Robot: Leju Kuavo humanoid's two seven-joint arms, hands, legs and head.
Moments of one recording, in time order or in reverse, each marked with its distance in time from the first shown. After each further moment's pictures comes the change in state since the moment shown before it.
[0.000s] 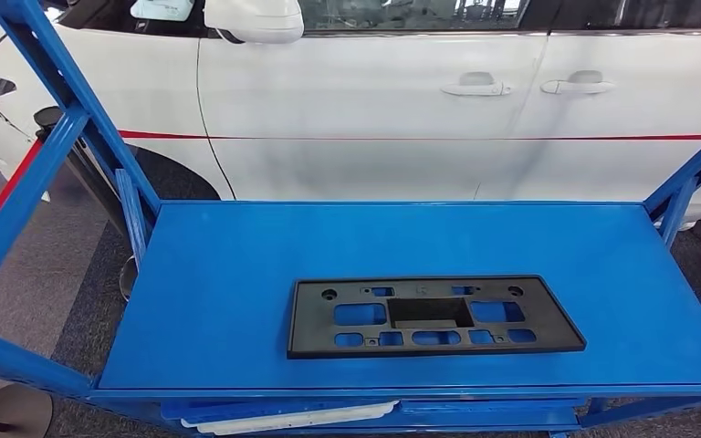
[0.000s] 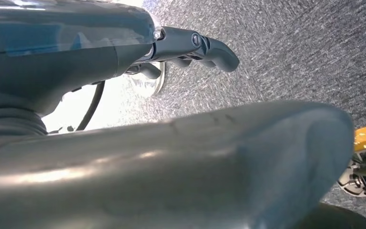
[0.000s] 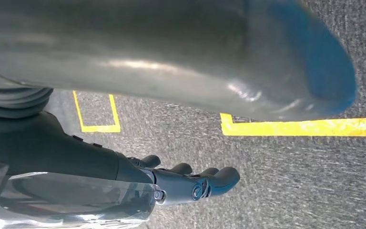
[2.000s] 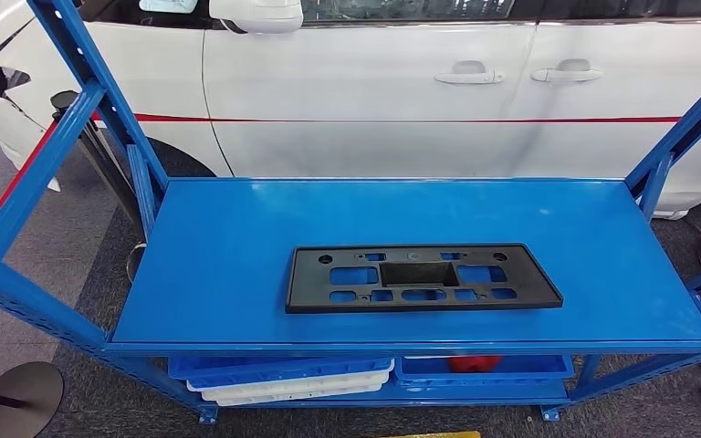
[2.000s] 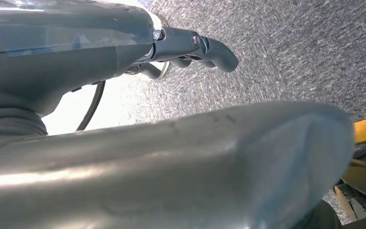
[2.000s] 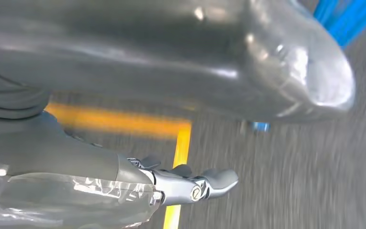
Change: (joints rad) left arm -0.004 -0.001 0.024 0.000 0.022 0.004 -0.006; right arm -0.053 -0.120 -0.498 -0.027 -1.183 0.555 -0.541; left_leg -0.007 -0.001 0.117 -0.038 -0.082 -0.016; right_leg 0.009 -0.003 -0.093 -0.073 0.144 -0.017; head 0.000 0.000
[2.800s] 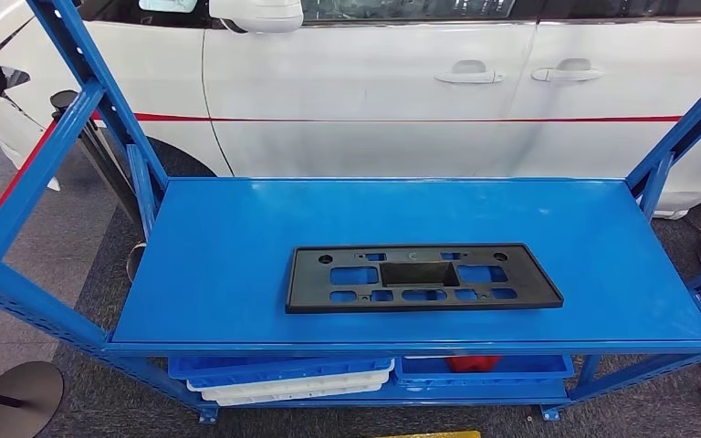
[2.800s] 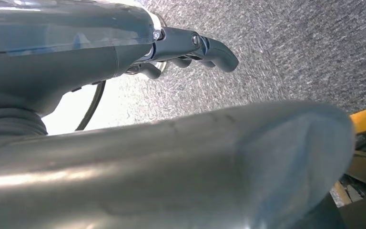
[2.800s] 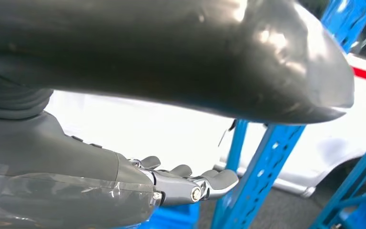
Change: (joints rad) left arm -0.001 -0.017 0.004 0.000 -0.012 -0.006 -0.004; right arm 0.003 0.028 0.025 -0.128 -0.387 0.734 0.095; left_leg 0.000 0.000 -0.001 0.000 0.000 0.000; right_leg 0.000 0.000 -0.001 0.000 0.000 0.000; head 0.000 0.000
